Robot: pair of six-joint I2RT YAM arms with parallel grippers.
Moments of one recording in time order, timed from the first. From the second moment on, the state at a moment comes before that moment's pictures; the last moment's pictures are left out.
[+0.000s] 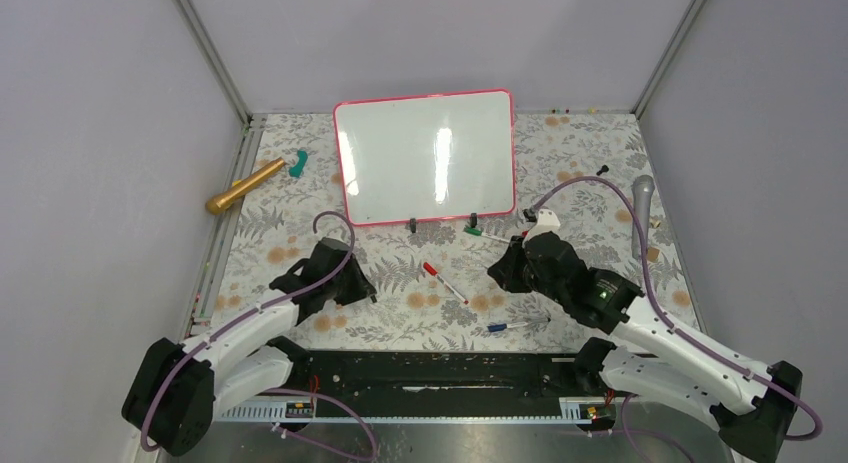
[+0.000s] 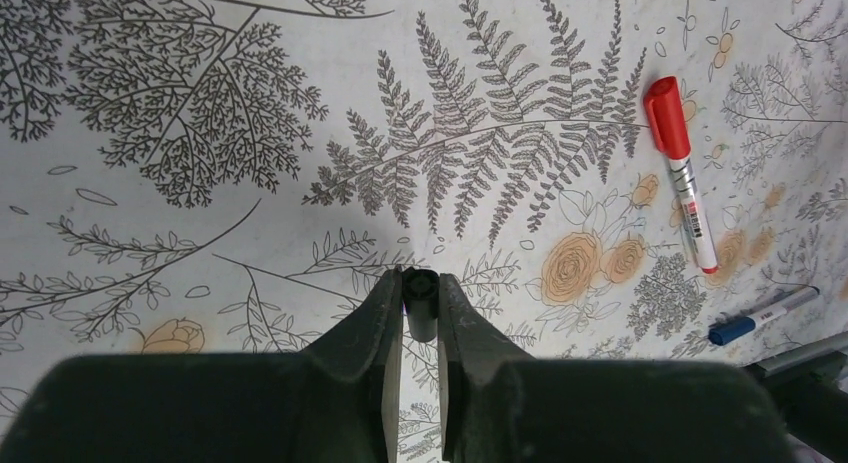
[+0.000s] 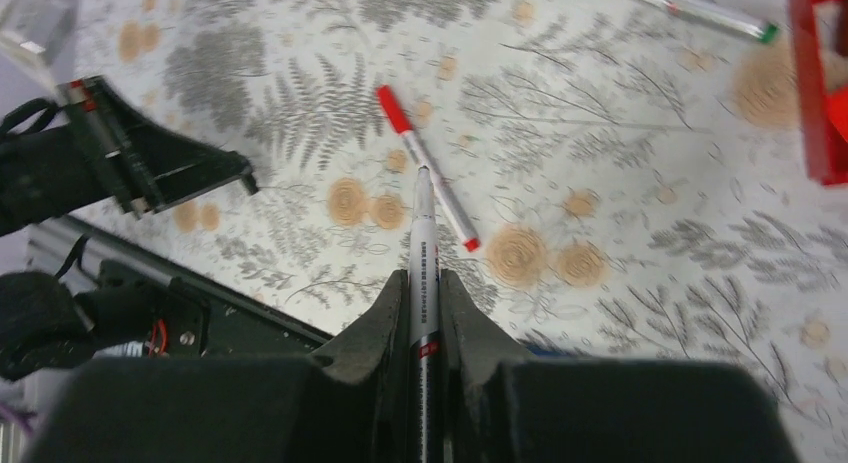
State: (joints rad) left arm -0.51 0.96 0.38 -0.31 0.05 -0.80; right arm 0.86 0.79 0.69 -0.51 0.17 0.73
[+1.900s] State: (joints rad) left arm 0.16 1.85 0.90 0.90 0.82 -0.91; right arm 0.86 0.78 0.83 -0.68 0.13 0.42
